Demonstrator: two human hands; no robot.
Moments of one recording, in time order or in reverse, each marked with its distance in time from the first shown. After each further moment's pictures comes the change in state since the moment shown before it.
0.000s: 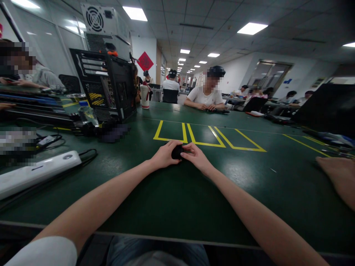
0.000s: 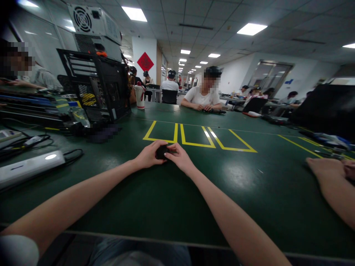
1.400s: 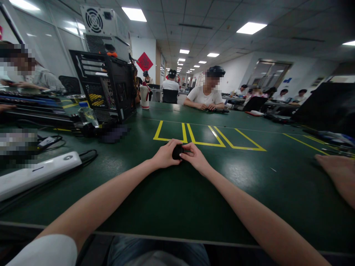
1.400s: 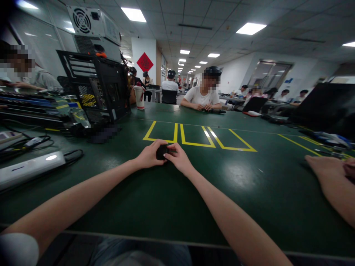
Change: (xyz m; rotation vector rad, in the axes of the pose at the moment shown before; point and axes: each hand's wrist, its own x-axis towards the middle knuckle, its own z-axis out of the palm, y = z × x) left_hand 0.001 0.010 -0.005 -0.002 -0.028 -0.039; right_hand -0.001 0.003 0.006 0.033 0.035 -0.023
